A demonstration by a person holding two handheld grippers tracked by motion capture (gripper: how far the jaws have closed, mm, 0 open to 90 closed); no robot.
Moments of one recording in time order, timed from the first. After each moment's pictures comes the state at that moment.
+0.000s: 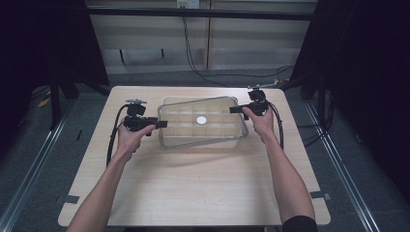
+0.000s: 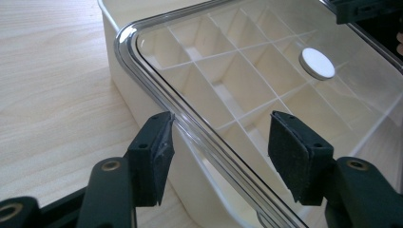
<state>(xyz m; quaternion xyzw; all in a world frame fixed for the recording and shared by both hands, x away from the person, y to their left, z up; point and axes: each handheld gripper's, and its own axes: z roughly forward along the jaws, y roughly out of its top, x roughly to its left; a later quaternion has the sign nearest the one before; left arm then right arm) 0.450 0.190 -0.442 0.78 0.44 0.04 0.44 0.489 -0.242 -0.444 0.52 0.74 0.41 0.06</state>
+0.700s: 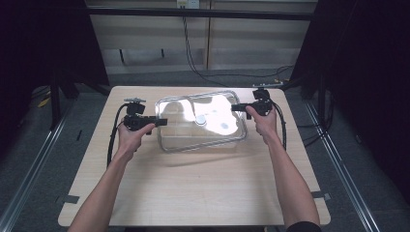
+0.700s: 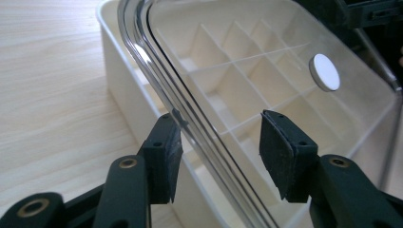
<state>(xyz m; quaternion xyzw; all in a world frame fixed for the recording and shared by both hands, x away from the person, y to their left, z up) 0.448 0.191 -0.437 0.77 0.44 0.02 0.46 0.473 -0.248 -0.429 0.51 0.73 0.46 0.05</state>
